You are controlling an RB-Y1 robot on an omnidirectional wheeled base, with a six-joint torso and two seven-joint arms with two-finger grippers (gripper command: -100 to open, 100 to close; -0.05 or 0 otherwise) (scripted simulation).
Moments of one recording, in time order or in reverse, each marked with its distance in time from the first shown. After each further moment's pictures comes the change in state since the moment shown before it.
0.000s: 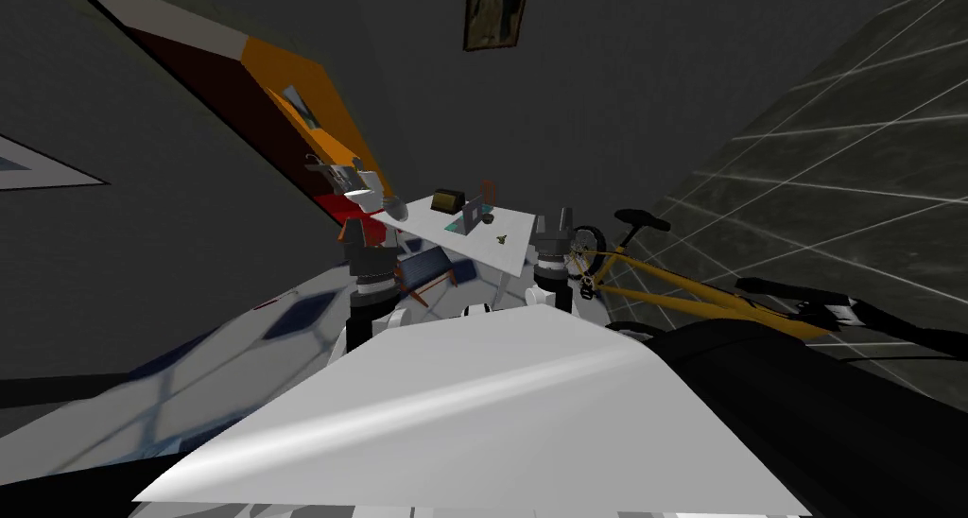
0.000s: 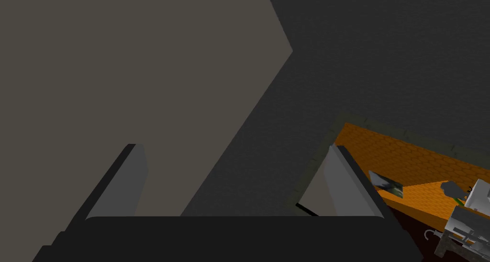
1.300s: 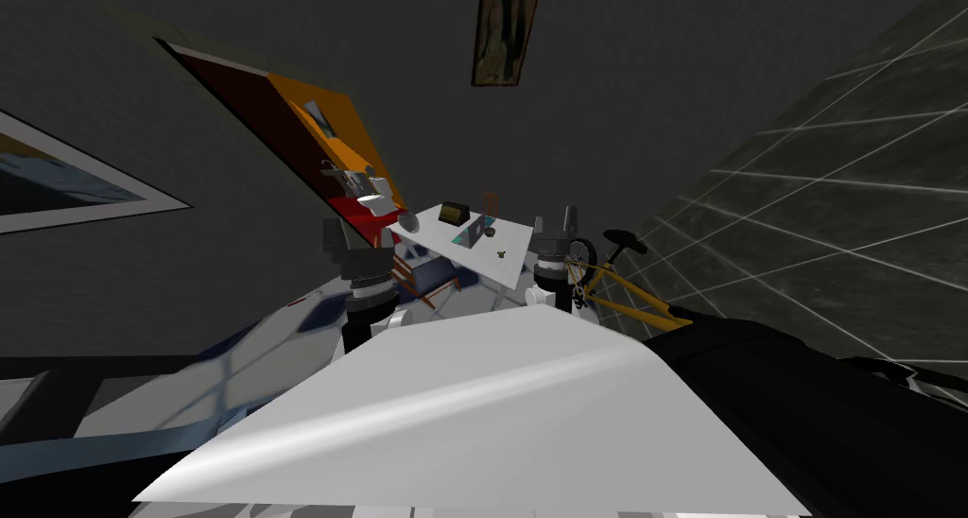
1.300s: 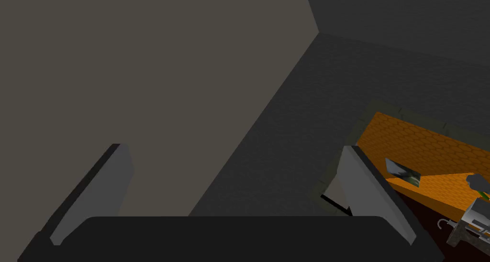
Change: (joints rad) left arm 0.032 -0.055 -0.009 -0.034 0.008 -0.033 0.004; right arm 0.000 0.000 0.000 0.000 0.000 0.000 0.000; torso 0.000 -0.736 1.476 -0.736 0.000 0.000
